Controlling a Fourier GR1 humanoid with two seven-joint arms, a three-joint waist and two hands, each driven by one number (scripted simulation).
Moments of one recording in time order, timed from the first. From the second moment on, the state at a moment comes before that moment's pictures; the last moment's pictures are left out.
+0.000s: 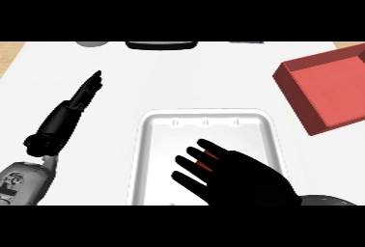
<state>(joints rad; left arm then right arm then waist) -0.24 0.47 -0.22 -1.50 0.11 0.01 -0.09 -0.60 -0.50 0.74 -2.07 0.52 0.78 0.39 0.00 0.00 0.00</state>
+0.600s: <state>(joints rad) -0.24 0.41 -0.17 -1.51 0.04 -0.05 -0.09 -0.51 -0.38 0.80 -2.00 0.79 0.77 0.36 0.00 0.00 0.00</state>
